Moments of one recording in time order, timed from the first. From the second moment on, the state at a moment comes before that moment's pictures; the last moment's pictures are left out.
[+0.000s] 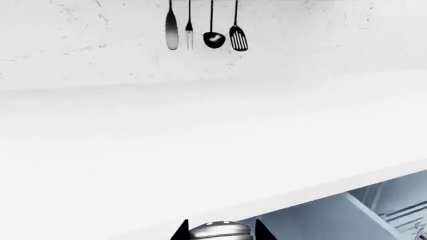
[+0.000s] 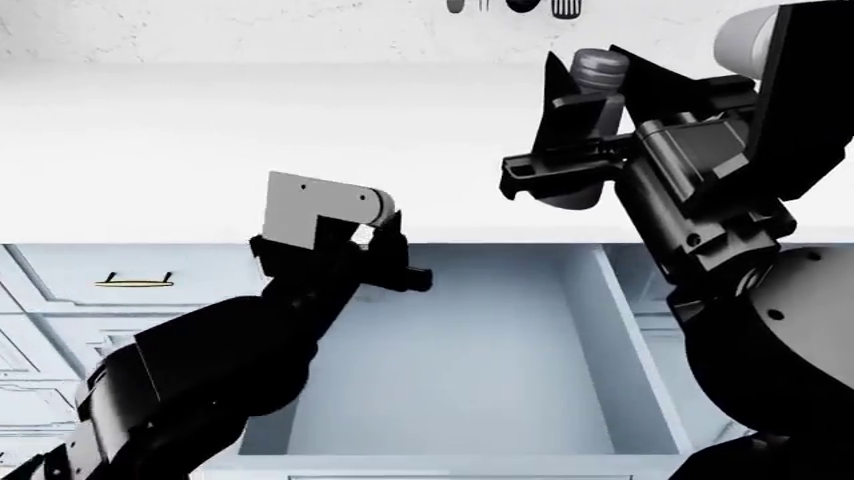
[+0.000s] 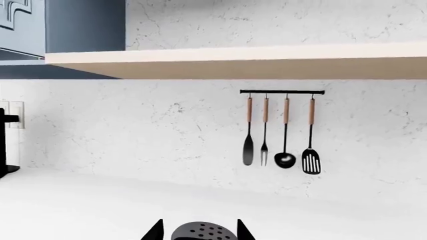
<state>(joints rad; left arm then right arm) -0.83 -0.46 0.66 0.22 -1.02 -0.59 -0.53 1.00 0.18 0.18 -0.79 1.02 1.51 0.55</state>
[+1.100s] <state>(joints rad) -0.74 -0.44 0.80 0.09 -0.93 -0.55 -0.45 0.95 0.25 0.16 -0.79 1.19 1.46 0.69</state>
